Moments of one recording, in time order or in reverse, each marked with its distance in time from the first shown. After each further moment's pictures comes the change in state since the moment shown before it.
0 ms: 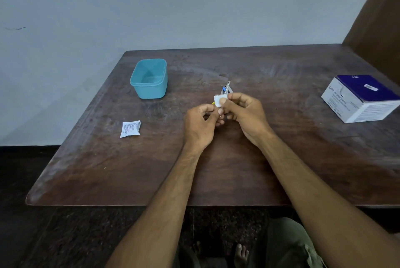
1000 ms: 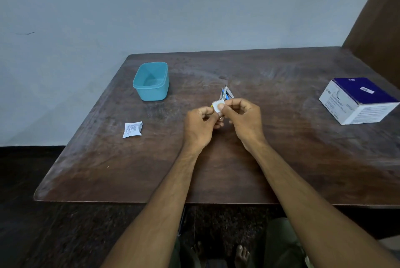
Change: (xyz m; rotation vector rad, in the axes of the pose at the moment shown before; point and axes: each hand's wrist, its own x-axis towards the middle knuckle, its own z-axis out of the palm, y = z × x) left_hand -0.001 0.005 0.000 -0.016 -0.023 -0.069; right_hand -0.013 0.006 0.006 -0.059 0.134 -0.141
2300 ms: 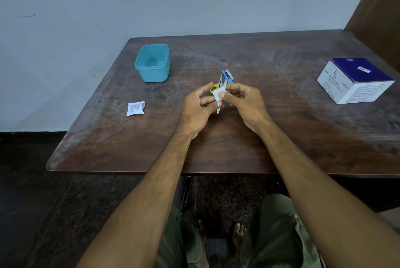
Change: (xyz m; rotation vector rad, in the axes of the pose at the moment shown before) left_hand -0.026 0.008 -0.013 -0.049 -0.130 -0.015; right_hand -0.013 -0.008 -0.016 0.019 -0.177 0.053
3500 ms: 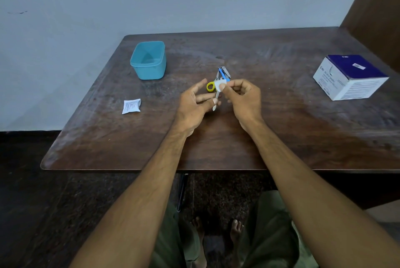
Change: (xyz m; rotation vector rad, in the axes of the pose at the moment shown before) left_hand 0.003 -0.002 -0.002 -0.063 -0.022 -0.040; right_hand -0.008 -0.004 0.010 -0.018 0.215 -0.061
